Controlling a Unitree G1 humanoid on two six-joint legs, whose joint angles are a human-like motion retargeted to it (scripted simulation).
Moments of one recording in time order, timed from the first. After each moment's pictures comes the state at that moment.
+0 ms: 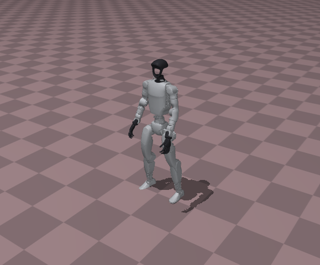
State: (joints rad) left arm -0.05 0.26 -0.30 1.11 -0.33 -0.08 0.22; right arm 0.05 -0.31 0.39 1.19 -0.03 0.04 -0.20; waist 0.01 -0.01 -0.07; left_leg 0.17 0.06 0.12 -0.09 -0.09 -0.18; right_leg 0.04 -0.18 -0.05 0.06 -0.05 0.20
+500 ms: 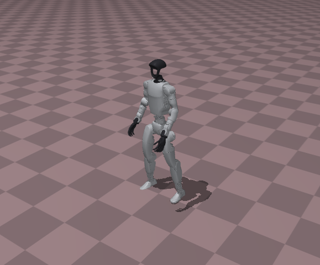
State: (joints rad) left arm 0.07 0.25 -0.24 0.84 -0.35 -0.05 0.20; right arm 0.07 -0.34 0.30 1.09 0.02 0.03 -0.23; waist 0.04 0.01 -0.07; left_leg 0.16 0.07 0.30 -0.06 -0.12 -0.16; right_leg -0.08 -0.13 0.11 0.12 -0.06 0.18
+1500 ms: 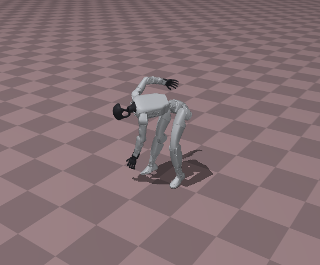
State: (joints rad) left arm -1.60 0.63 -0.98 1.26 -0.41 0.02 0.33; right arm 0.38 -0.70 0.48 0.62 0.50 -0.09 -0.12; waist -0.52 -0.09 0.52; left_leg -1.57 0.26 0.39 0.73 -0.05 -0.22; right_leg -1.50 -0.05 0.27 0.08 0.40 0.26
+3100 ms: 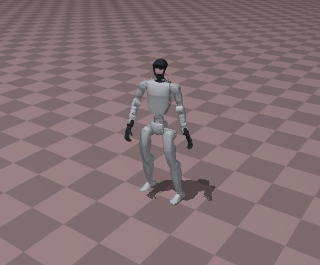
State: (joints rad) left arm 0.14 0.24 0.09 1.30 -0.58 -0.04 0.28; right arm 0.08 -0.43 0.50 0.75 -0.11 -0.04 -0.10; waist 0.23 -0.07 -0.04; left_leg 0.08 0.06 -0.07 0.03 -0.10 -0.16; right_leg 0.10 -0.18 -0.23 0.11 -0.14 0.20
